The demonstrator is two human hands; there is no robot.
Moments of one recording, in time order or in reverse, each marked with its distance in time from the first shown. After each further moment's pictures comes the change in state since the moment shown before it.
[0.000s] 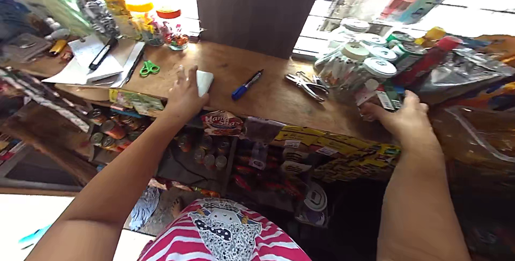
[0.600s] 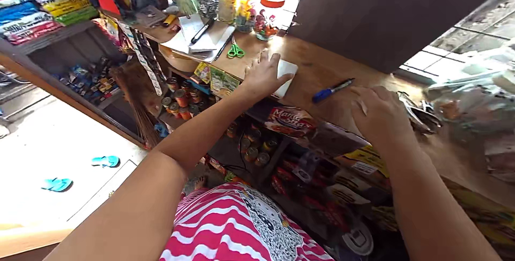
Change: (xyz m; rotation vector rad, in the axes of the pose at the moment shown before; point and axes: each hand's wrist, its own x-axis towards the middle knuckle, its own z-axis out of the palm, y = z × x) left_hand 0.002 -0.024 -0.026 -0.036 0.009 0.058; right_hand -0.095 -0.194 0.082 -0.063 -0.241 -1.000
